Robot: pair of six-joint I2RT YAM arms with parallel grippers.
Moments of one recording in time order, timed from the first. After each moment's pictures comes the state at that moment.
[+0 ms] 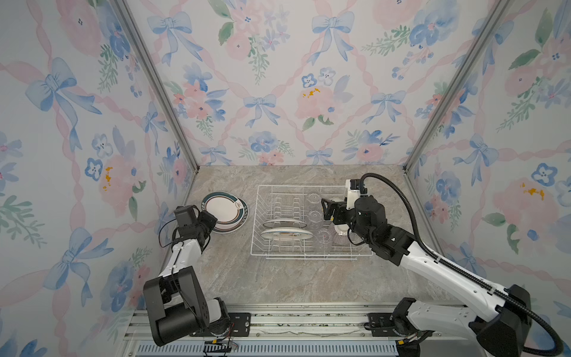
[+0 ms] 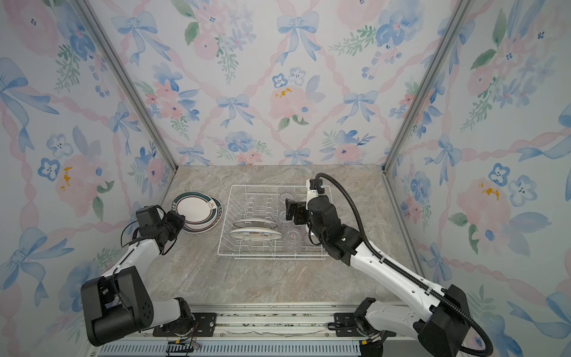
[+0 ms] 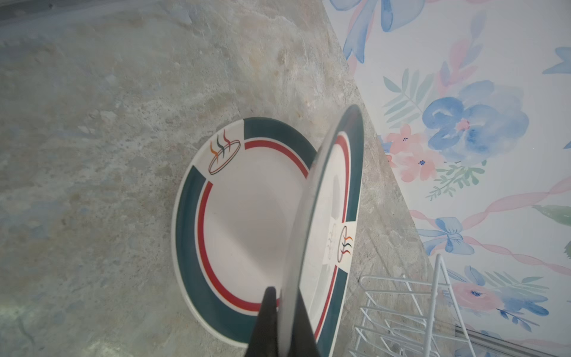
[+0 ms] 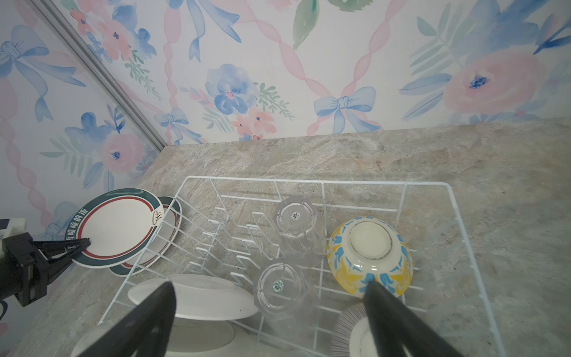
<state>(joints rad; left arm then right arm) 0.36 1.31 0.65 -0.02 0.29 -0.76 0.75 1.16 0.97 -0.17 0.34 0.43</state>
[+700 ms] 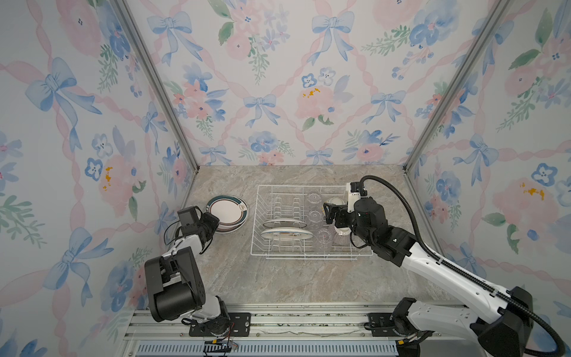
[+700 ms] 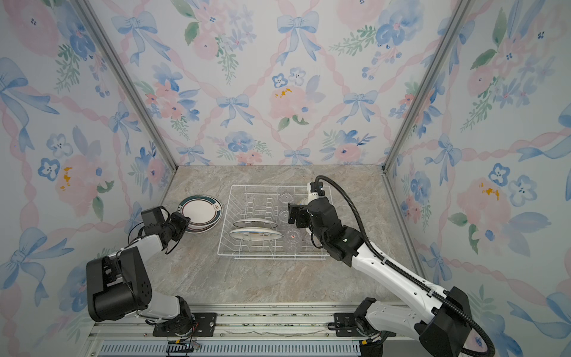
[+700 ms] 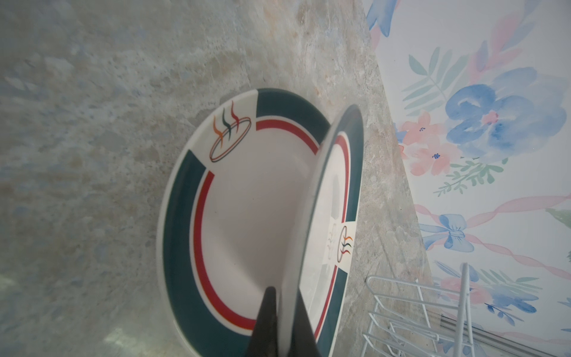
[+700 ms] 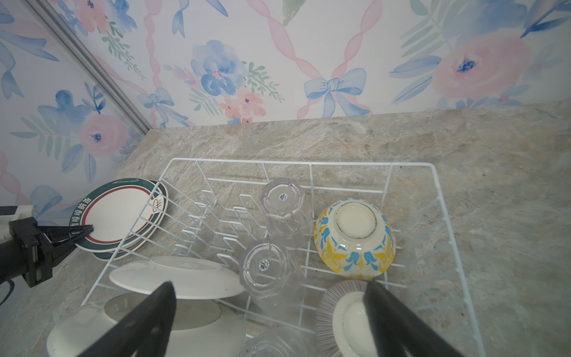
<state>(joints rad) 0.37 1.47 0.65 0.08 0.36 -0.80 0.75 1.15 0.97 -0.25 0.35 0.43</state>
